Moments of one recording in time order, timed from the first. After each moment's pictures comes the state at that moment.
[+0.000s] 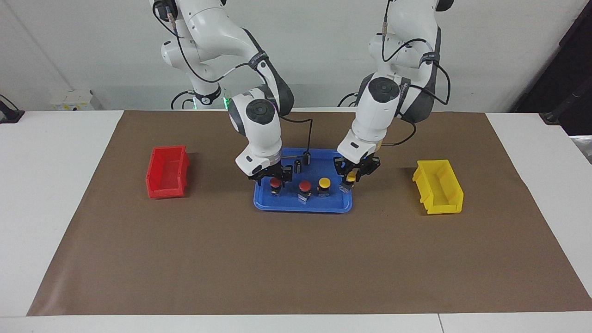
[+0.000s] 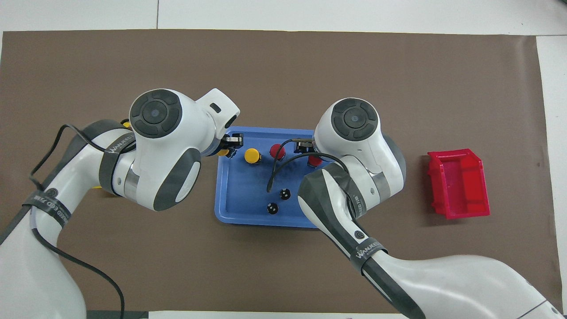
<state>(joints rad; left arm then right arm) -0.53 0.21 -0.02 -1.90 -0.03 2.18 -0.46 0.42 0.30 0.05 -1.83 0.01 2.15 0.59</state>
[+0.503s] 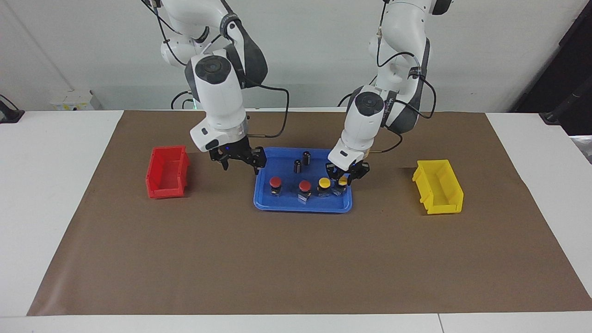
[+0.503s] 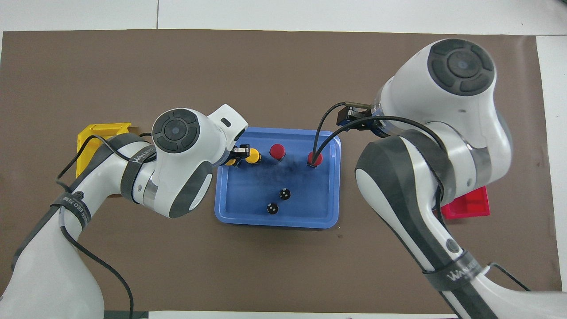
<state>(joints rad) -0.55 0.22 -0.02 -1.98 -0.03 2.26 -0.49 0.29 0.16 0.05 -1.66 0.01 1.82 0.57</state>
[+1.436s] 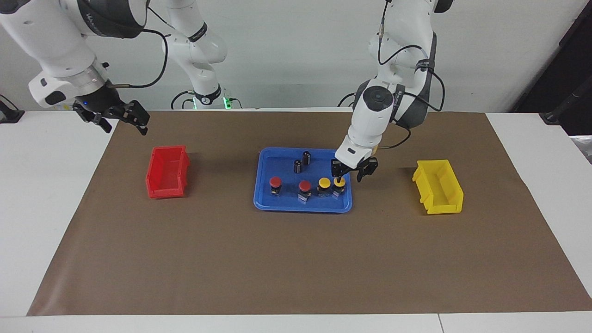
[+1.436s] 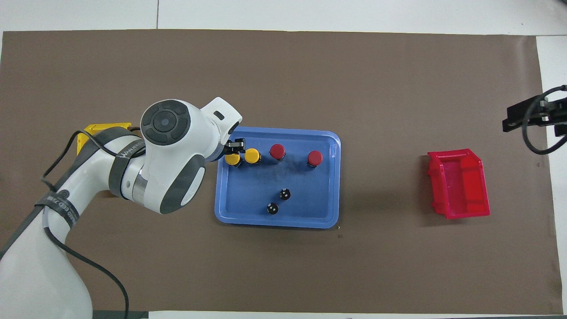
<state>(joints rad) -0.51 0.18 0.01 -1.83 -0.03 1.98 -0.48 -0.09 0.06 -0.05 -1.49 0.01 1.47 -0.05</state>
